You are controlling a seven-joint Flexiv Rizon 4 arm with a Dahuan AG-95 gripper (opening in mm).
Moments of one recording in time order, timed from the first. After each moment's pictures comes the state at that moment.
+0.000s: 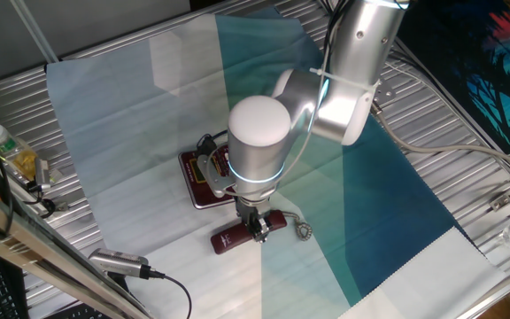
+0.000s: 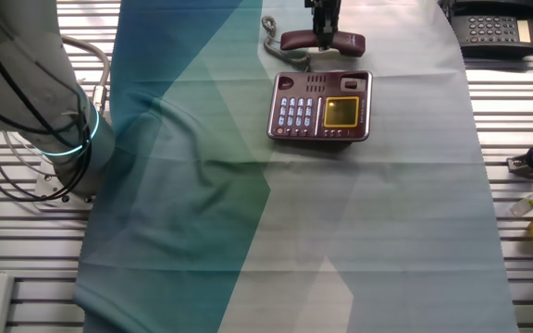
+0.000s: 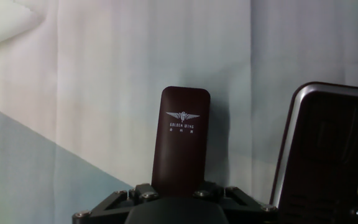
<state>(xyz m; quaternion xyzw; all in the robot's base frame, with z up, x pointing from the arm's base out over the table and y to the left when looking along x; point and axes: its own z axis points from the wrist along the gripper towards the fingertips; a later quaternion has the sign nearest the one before) 0.482 0.282 0.048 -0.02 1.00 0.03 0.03</state>
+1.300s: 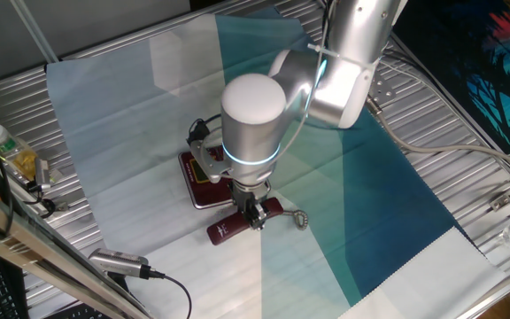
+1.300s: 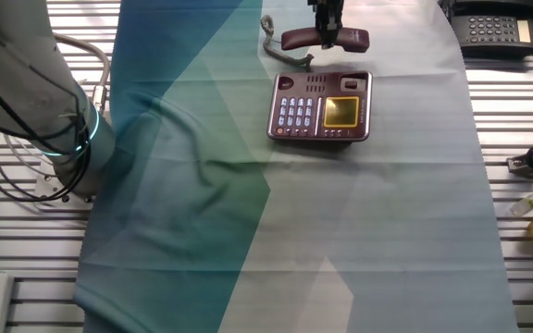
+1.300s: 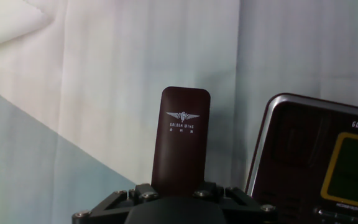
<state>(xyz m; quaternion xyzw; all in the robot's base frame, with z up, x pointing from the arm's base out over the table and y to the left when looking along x) 0.479 0.258 0.081 -0.06 1.00 0.04 0.03</state>
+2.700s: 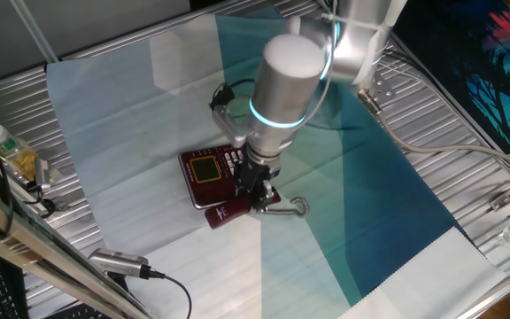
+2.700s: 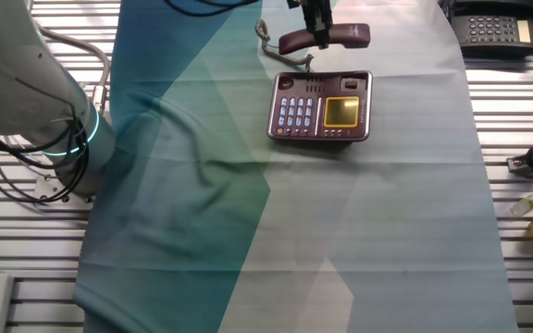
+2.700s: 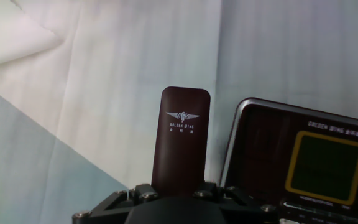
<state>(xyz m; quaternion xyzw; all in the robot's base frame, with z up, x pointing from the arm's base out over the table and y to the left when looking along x) 0.467 0.232 0.108 -0.06 0.99 0.04 0.13</state>
